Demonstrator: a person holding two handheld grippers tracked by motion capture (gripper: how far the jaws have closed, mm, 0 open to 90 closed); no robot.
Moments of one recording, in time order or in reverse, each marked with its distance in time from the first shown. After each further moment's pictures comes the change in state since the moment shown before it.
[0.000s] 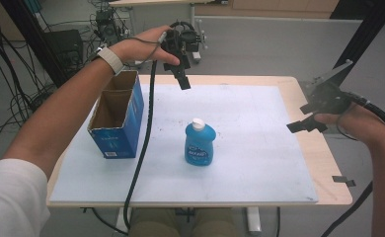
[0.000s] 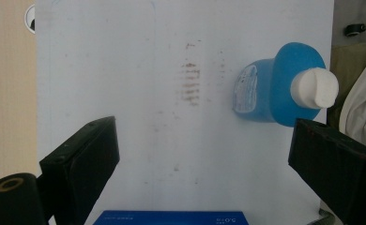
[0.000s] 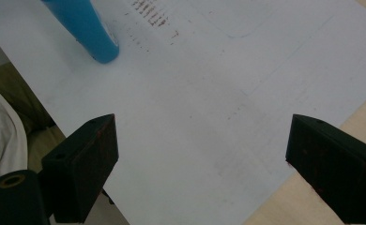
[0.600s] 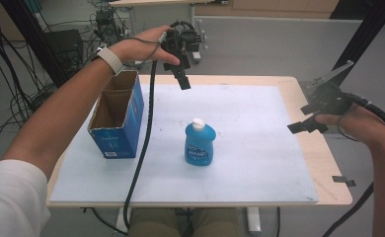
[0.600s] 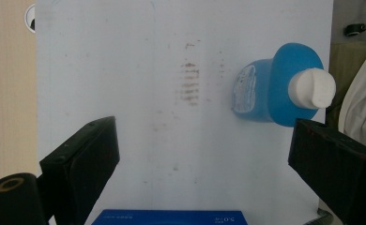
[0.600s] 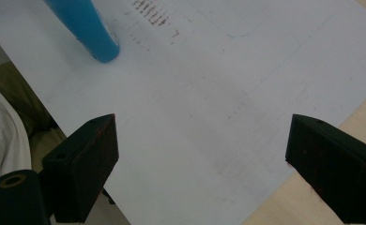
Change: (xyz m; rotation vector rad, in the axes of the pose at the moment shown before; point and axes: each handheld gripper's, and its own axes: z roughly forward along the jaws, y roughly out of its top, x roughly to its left) left arm -0.002 0.001 -0.002 0.000 0.000 -0.002; right arm 0.001 -0.003 -0.001 -0.003 -0.001 -0.001
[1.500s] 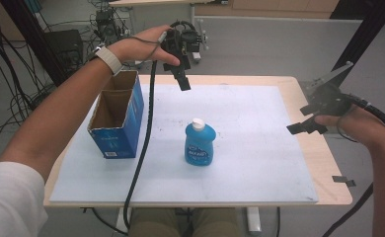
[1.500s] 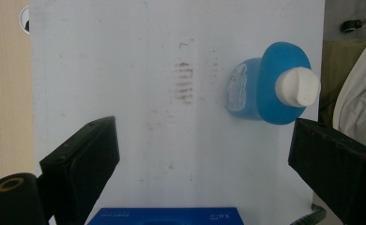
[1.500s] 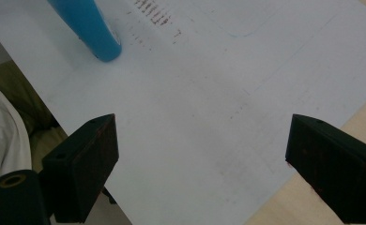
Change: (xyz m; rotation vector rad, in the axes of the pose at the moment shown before) left arm -0.008 0.005 -0.003 0.013 -0.004 0.016; right arm 0.002 0.000 0.001 0.001 0.003 -0.003
